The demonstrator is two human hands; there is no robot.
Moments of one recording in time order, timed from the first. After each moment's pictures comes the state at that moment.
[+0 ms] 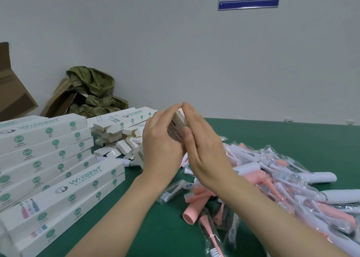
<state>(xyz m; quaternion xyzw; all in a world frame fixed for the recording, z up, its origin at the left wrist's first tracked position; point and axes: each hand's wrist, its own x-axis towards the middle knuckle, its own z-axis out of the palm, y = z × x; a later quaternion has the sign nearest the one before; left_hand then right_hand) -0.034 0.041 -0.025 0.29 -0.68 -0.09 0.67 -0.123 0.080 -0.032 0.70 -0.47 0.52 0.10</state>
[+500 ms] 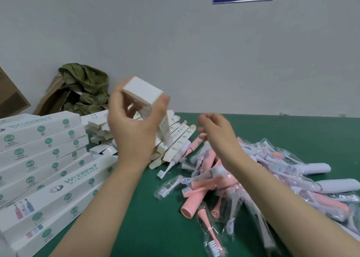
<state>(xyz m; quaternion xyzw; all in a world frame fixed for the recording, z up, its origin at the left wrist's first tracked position) -0.009 0.034 -0.006 0.19 -0.57 -0.20 0.77 -0.157 0.063 -0.021 0.49 -0.58 0.61 -0.23</state>
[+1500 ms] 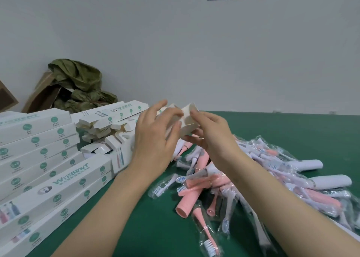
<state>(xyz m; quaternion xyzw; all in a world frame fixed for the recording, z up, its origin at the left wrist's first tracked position) -0.024 0.026 -0.037 0.31 -0.79 -0.05 0.53 -0.146 0.074 -0.014 0.42 -0.45 0.69 -0.38</state>
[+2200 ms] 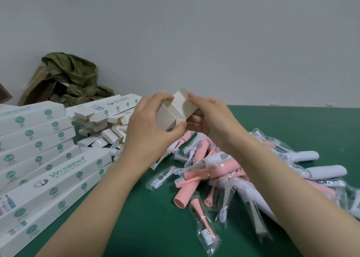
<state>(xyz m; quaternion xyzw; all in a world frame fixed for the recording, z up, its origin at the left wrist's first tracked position) -0.023 0.025 -0.032 0.29 -0.77 -0.08 0.56 -0.156 0.077 0.003 0.53 -0.44 0.60 -0.41</state>
